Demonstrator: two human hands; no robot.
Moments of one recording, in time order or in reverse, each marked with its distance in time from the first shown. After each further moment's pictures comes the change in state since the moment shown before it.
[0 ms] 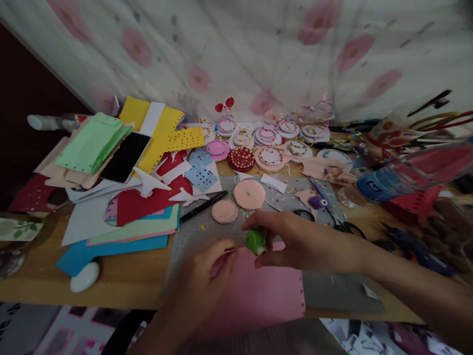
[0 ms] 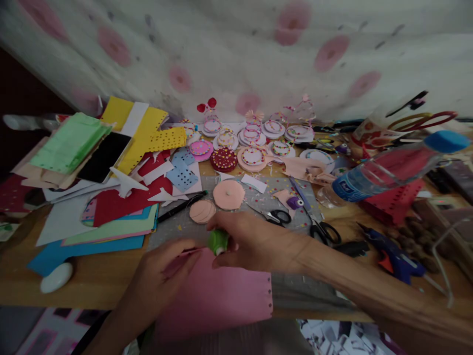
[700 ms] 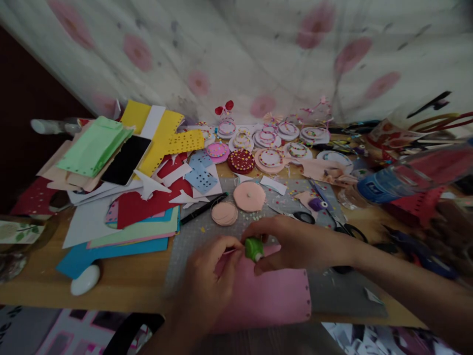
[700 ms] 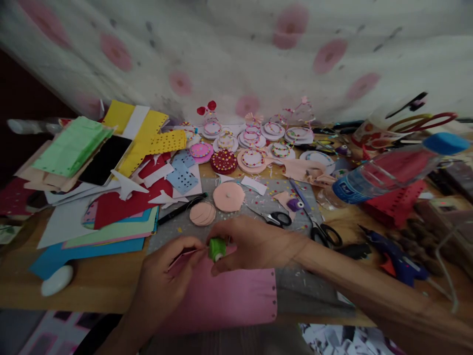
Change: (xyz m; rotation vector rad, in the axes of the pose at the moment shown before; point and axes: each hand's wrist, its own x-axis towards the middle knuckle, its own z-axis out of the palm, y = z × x) left_hand 0.006 0.012 0.013 0.002 0.228 0.074; right_hand 0.009 0.002 -0.003 0.049 -0.119 0.044
